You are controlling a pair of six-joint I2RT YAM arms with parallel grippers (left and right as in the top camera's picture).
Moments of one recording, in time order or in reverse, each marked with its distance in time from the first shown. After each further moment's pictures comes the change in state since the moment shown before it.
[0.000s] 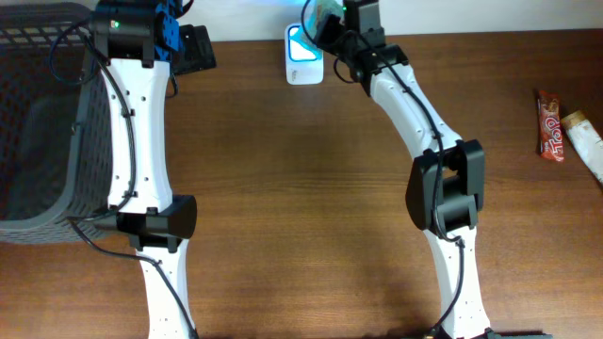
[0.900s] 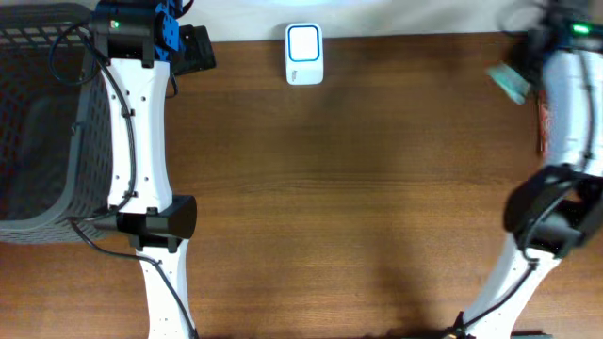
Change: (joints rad) left arm 0.000 0.000 0.000 0.000 0.000 0.000; right arm -0.625 -0.228 0.012 -0.791 0.331 -0.184
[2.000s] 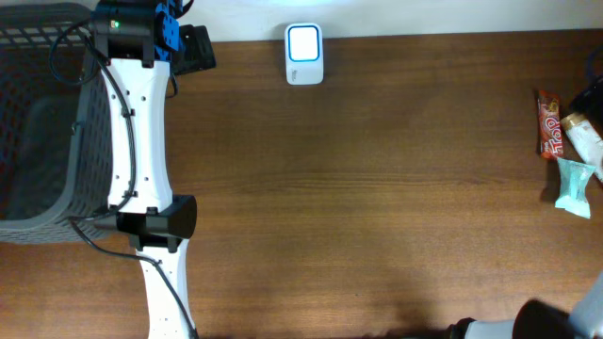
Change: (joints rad) left arm 0.000 0.000 0.000 0.000 0.000 0.000; right arm -0.100 -0.671 -0.212 -0.345 -0.073 -0.166
